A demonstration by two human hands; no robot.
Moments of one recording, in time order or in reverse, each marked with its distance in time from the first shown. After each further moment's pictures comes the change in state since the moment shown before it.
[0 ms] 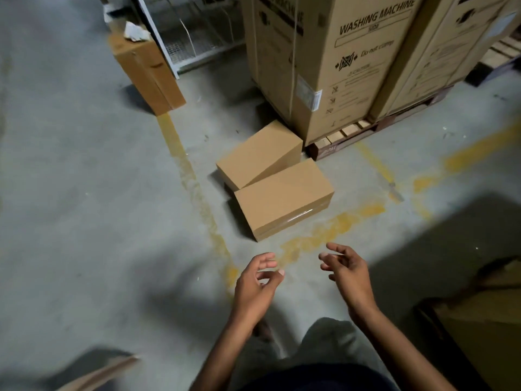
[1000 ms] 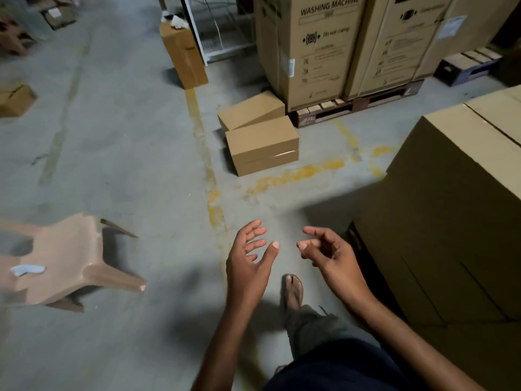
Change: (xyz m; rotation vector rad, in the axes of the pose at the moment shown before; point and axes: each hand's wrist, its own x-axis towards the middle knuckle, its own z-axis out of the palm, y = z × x) left_hand -0.606 -0.101 0.335 -0.132 0.378 0.207; right_hand -0.428 0.241 -0.452 -0.034 -0.401 -0.333
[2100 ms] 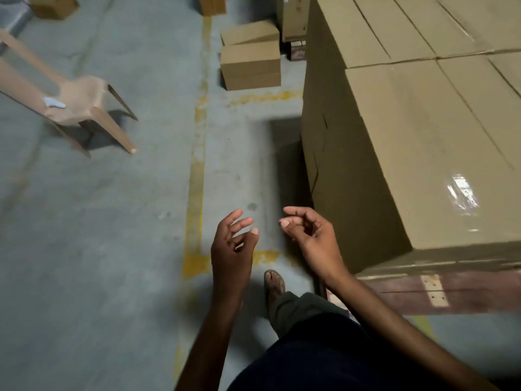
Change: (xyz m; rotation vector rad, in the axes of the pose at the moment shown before) left_hand -0.743 -0.049 0.320 -0.102 0.317 -0.068; right_hand -0.568 0.175 -0.457 0.032 -0.242 -0.011
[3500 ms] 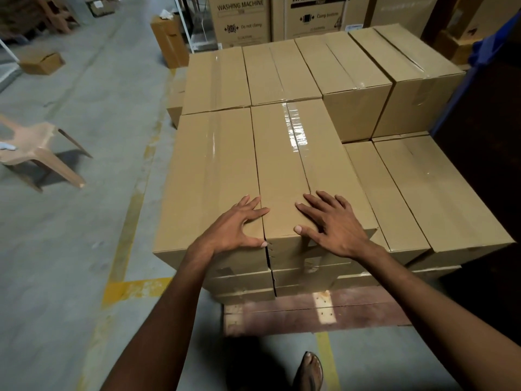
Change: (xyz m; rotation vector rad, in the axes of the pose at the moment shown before) left_hand -0.087 0.056 0.461 0.869 -0.806 0.401; right_hand 0.020 -0.038 -0.606 -1.430 -0.163 -0.440
